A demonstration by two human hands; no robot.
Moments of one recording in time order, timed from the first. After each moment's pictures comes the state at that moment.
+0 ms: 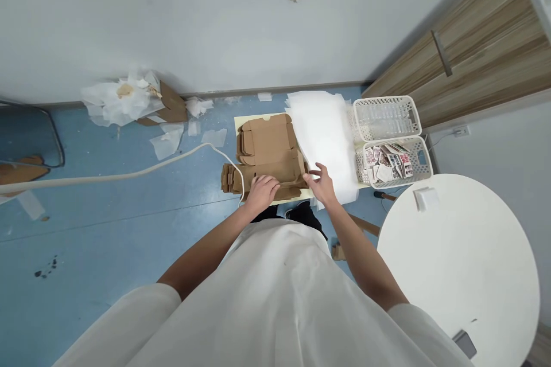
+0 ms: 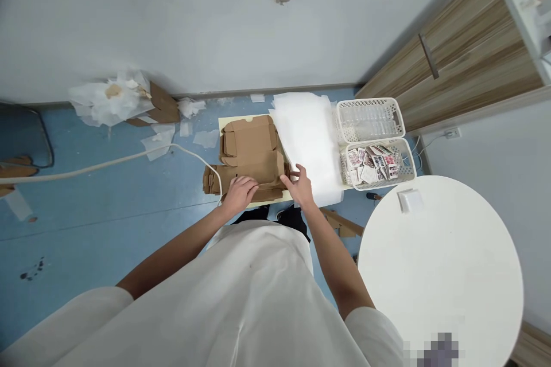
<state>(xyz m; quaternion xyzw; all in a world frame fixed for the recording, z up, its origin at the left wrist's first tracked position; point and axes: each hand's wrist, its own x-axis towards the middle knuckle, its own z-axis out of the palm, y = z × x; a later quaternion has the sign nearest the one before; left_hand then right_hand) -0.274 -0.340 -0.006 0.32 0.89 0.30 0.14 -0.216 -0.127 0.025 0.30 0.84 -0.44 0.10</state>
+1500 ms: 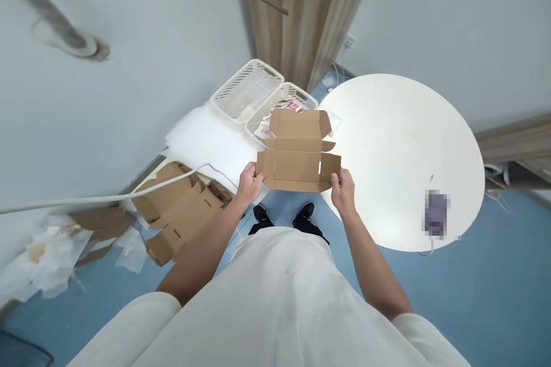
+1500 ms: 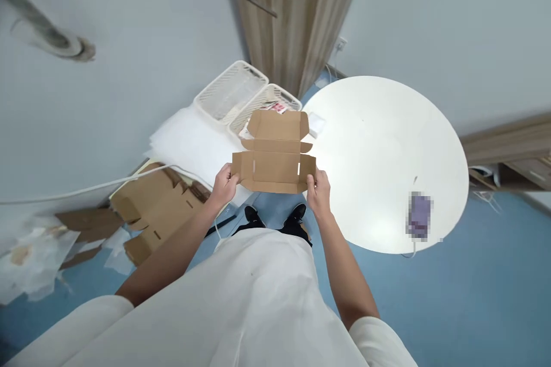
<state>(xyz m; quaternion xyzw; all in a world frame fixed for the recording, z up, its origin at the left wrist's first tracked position) -0.209 -0.123 0.046 0.44 0.76 0.41 0.24 0.041 -0.022 0.064 0.53 0.74 -0.31 -0.26</state>
